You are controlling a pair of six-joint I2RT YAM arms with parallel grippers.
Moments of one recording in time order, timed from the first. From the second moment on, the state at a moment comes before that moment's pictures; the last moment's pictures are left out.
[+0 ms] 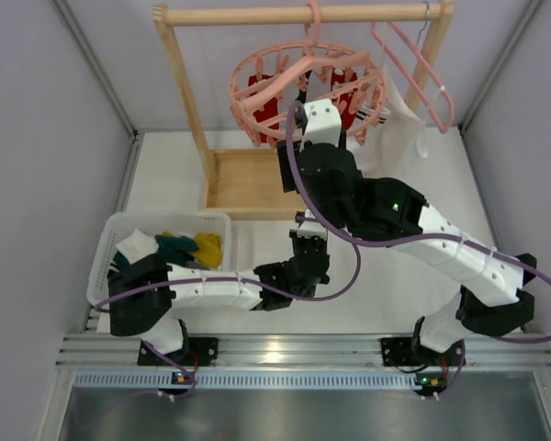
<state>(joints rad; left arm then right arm) -1.29 1.58 0.92 0.46 -1.06 -0.29 1.20 1.50 1.94 -0.76 0.91 0.24</state>
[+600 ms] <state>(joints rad) -1.33 1.56 0.94 0.46 -1.09 -0.22 1.09 1.66 2.01 -0.83 0.95 0.20</state>
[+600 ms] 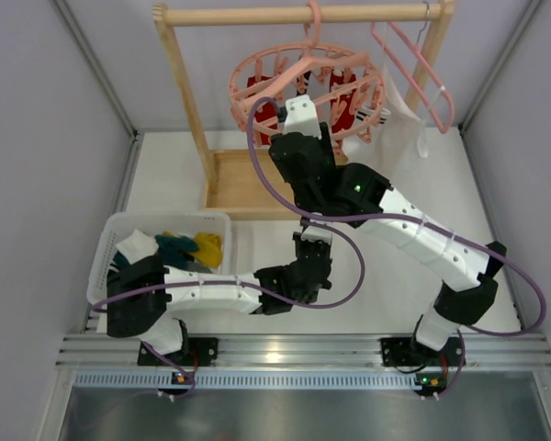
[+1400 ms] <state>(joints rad) -1.34 1.48 0.80 0.47 -1.09 -0.30 1.09 1.66 1.93 -0.69 1.04 0.15</state>
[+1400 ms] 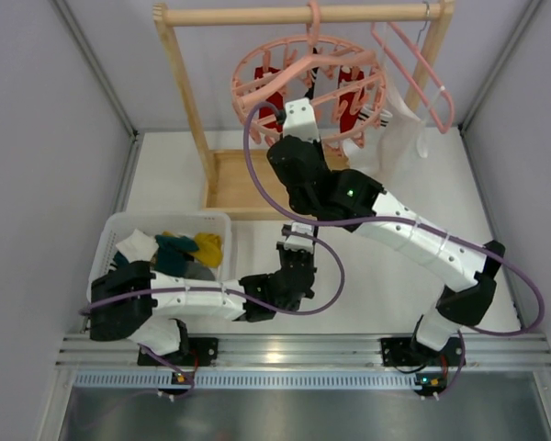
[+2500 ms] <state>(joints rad) -0.21 0.90 0.95 -0.66 -0.70 -0.66 1.08 0.96 1.23 -0.55 0.63 0.27</state>
